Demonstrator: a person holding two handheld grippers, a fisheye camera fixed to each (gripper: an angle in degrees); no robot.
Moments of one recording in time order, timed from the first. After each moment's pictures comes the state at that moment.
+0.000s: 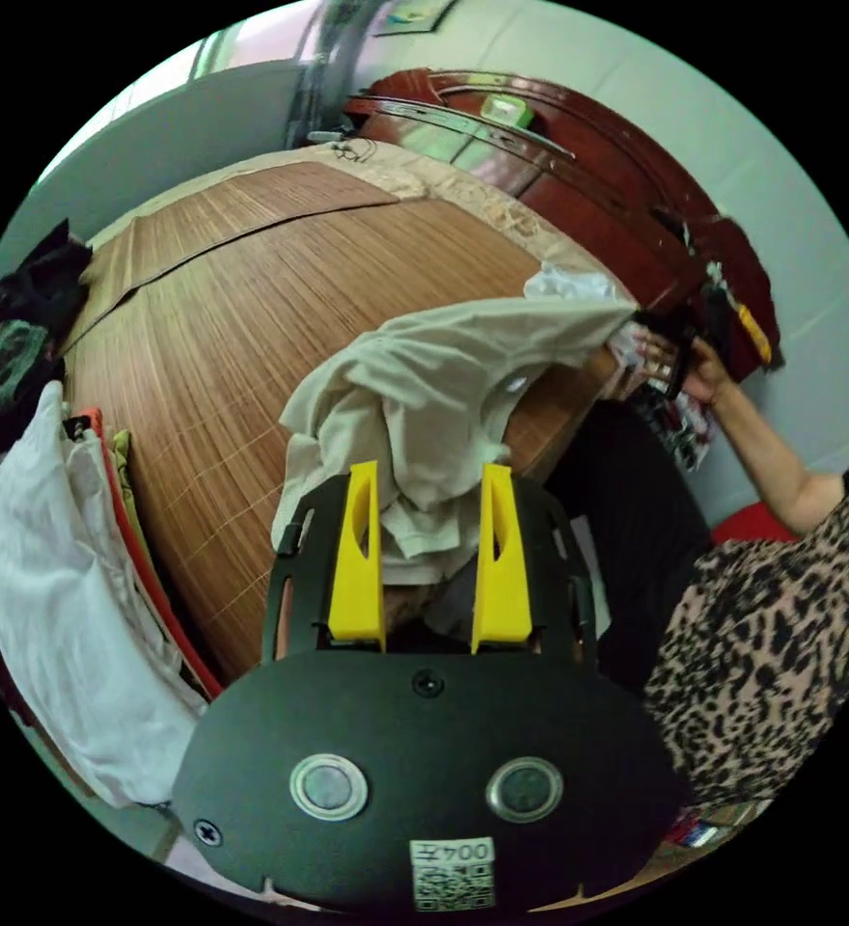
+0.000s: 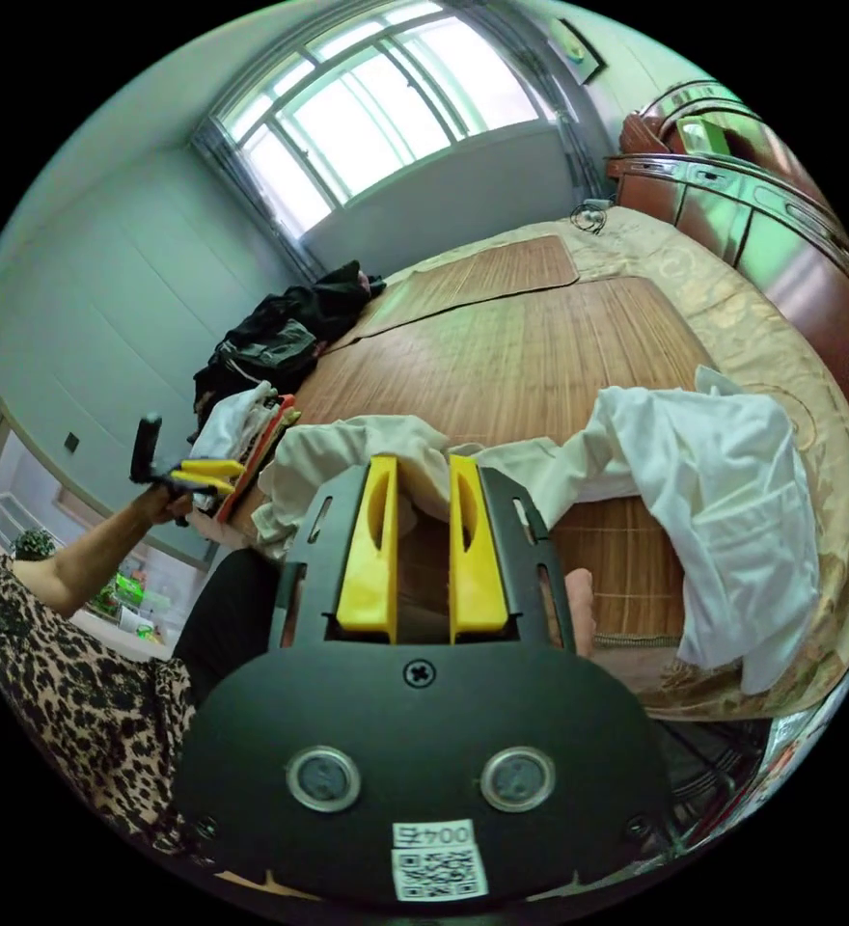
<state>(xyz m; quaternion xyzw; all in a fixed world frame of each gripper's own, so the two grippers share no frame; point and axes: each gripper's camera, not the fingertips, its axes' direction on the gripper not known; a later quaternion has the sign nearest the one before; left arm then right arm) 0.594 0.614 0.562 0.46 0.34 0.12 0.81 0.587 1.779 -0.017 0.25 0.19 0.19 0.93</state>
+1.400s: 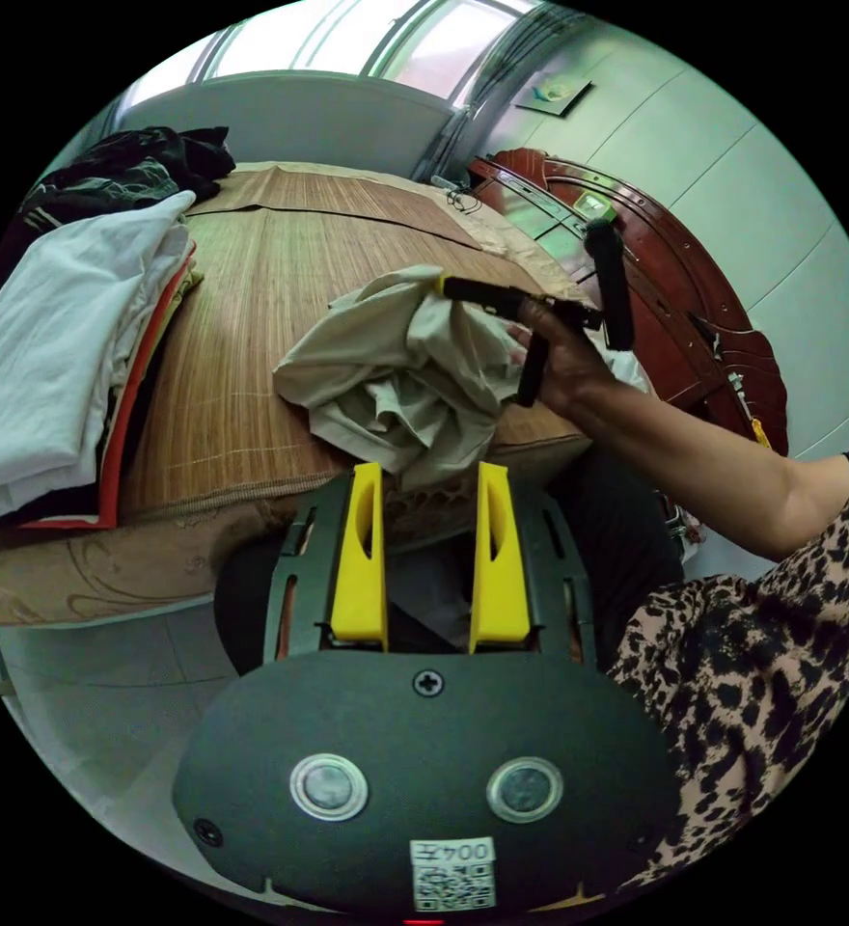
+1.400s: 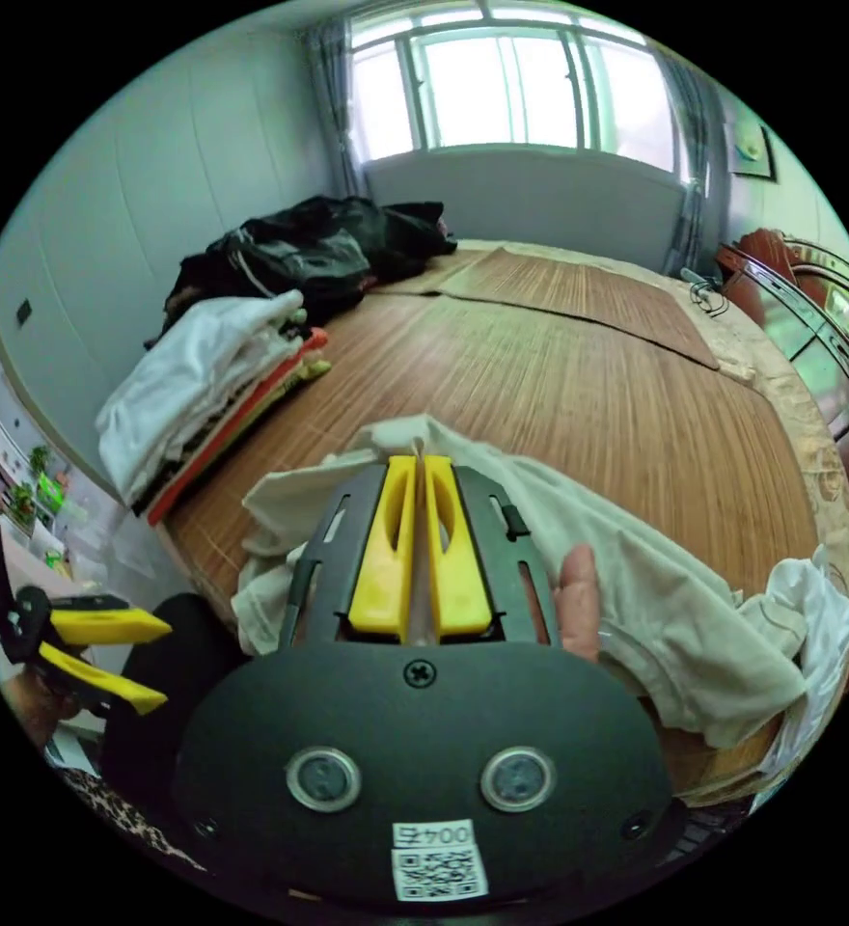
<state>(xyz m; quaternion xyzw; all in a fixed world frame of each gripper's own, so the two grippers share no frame) 0.633 0.709 0.748 0.47 0.45 -0.07 0.75 0.466 1.549 0.202 0.16 0.30 0.08 0.94</state>
